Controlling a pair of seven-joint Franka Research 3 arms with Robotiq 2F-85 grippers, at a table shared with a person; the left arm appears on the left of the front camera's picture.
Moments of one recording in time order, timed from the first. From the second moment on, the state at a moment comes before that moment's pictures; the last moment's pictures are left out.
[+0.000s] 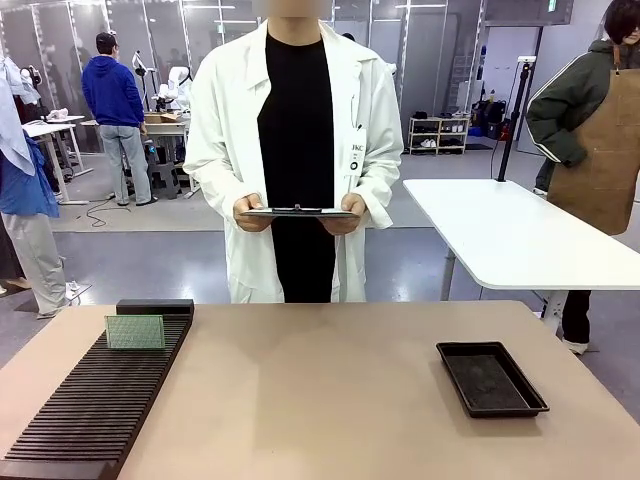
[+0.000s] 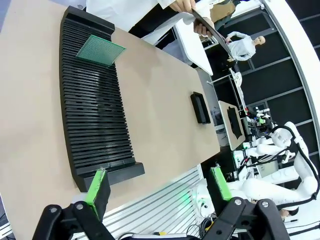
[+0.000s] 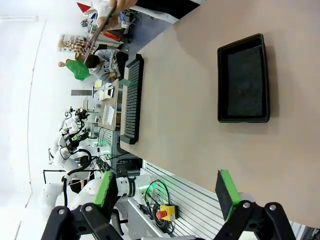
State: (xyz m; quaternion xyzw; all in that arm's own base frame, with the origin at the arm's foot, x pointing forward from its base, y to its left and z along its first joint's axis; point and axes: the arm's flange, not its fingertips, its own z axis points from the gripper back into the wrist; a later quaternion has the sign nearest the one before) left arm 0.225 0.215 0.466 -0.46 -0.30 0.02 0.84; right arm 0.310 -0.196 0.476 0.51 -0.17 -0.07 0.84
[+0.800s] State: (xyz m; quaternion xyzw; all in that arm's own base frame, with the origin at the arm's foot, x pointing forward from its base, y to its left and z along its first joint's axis) left arm 0.387 0.016 0.501 -0.11 -0.15 -0.34 0.92; right arm 0.310 -0.197 0.475 0.50 -0.17 -0.07 0.84
